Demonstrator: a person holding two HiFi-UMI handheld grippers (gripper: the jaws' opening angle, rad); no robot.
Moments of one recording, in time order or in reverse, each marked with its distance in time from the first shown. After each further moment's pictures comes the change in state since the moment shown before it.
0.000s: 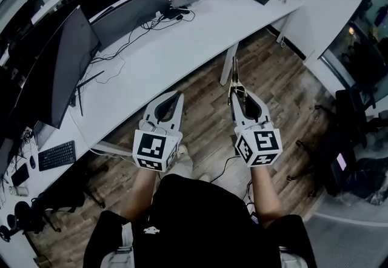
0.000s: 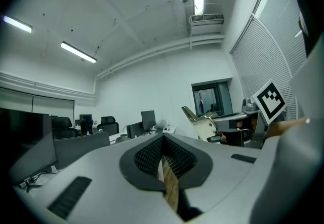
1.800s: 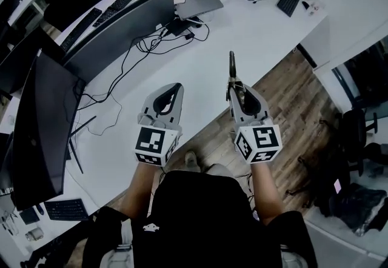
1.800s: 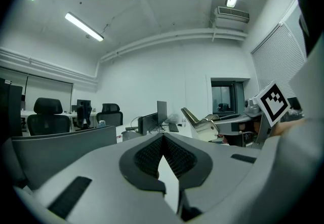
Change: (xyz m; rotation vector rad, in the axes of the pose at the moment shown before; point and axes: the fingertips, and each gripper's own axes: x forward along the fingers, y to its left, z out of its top) left arm 0.308 0.316 -0.062 -0.113 0.086 -0.013; right arm 0.435 -0.051 -0.022 -0.013 0.148 0.016
